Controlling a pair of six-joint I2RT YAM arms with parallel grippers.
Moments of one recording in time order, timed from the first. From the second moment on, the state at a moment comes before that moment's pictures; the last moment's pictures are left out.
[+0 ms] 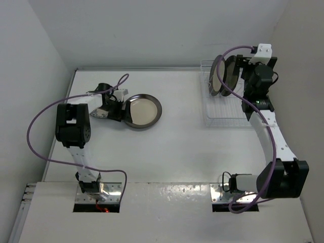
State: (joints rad) left arm -0.01 1.93 1.27 -0.60 0.53 0.20; right arm -0.02 1.29 1.10 0.25 0.26 -0.15
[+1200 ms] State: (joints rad) left arm -0.15 1.91 1.83 -0.77 0.84 0.45; right arm 0.17 1.37 1.17 -0.17 -0.54 -0.17
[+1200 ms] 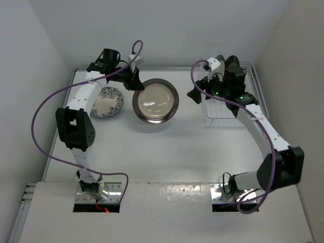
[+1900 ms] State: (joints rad) left arm -0.19 1.90 1.88 -0.94 0.98 0.55; right arm 0.32 1.73 1.17 0.17 -0.82 0.19
